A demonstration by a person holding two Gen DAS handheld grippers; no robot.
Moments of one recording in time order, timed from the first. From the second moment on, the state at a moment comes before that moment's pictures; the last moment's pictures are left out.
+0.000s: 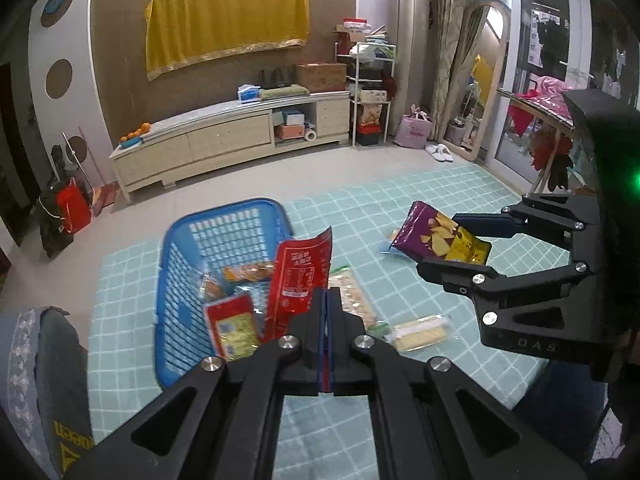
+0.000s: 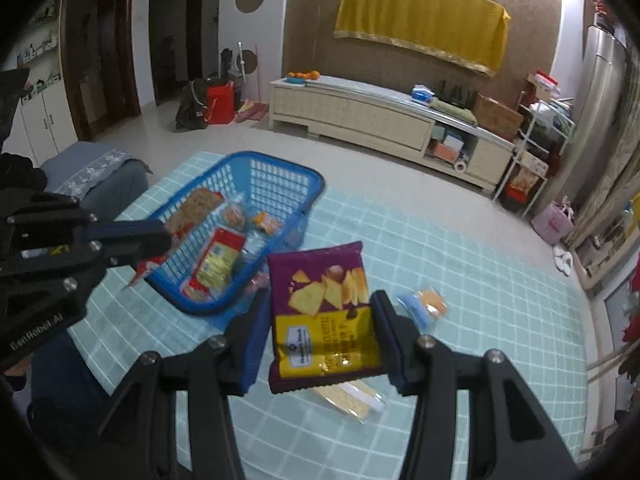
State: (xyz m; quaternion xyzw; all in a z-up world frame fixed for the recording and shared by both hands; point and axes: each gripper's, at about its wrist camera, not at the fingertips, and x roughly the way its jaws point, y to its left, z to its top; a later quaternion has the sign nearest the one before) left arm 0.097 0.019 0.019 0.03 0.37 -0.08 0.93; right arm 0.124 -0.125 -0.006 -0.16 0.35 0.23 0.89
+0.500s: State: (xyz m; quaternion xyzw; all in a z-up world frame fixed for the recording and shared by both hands) left arm 0.151 0.059 -0.023 0.01 0.41 -0.09 0.91; right arm 0.174 -0.067 -0.030 -0.17 0.39 0.26 0.87
